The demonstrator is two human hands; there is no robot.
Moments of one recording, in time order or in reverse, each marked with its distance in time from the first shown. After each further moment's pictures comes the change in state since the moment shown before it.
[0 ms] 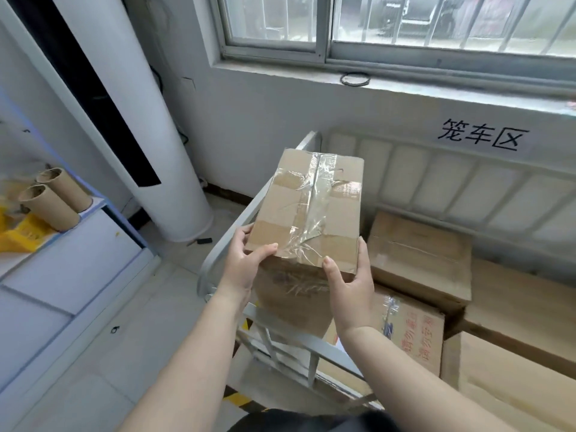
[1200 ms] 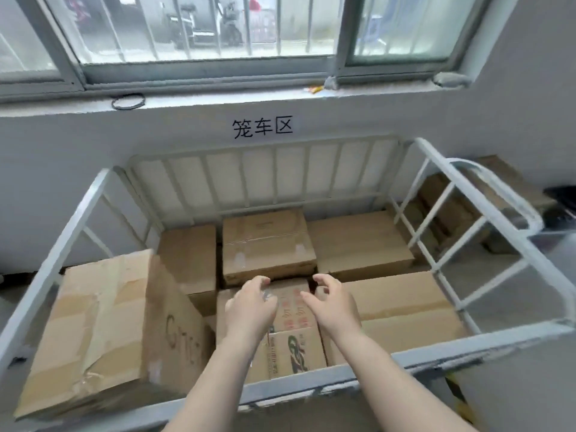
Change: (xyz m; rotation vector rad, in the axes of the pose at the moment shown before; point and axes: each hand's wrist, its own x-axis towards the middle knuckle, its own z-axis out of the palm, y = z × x) left_hand -0.076 -0.082 0.245 1.150 -0.596 0.167; right_hand -0.005 0.023 -0.240 -0.518 0.266 0.332
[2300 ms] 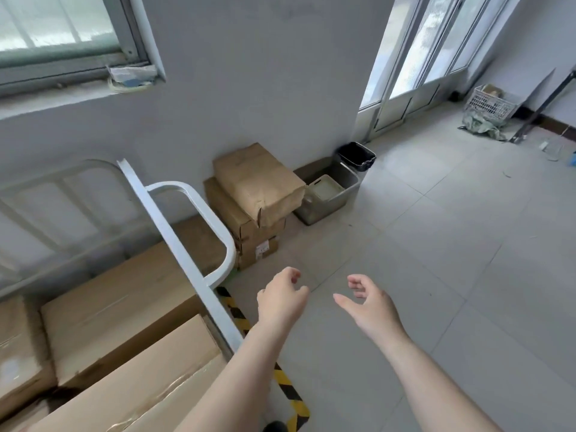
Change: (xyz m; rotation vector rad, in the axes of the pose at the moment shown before) left_hand -0.049 0.619 0.452 -0.007 -0.541 0.409; right_hand 0.068 0.407 -0.608 0.135 0.490 0.395
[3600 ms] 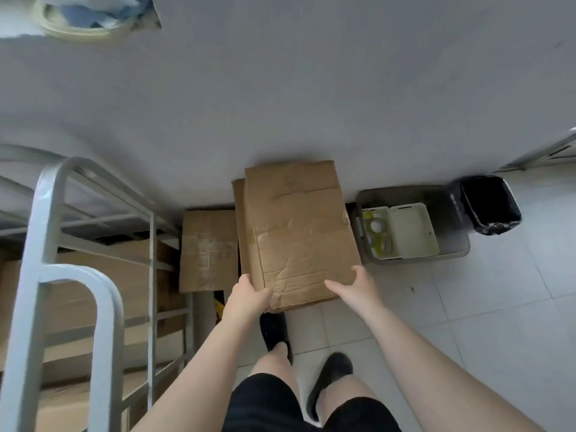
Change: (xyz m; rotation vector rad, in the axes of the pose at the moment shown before) left_hand 0.488 -0.011 -0.071 -0.362 0.132 -0.750; right_hand 0.592 -0.137 0.122 -0.380 -0.540 0.149
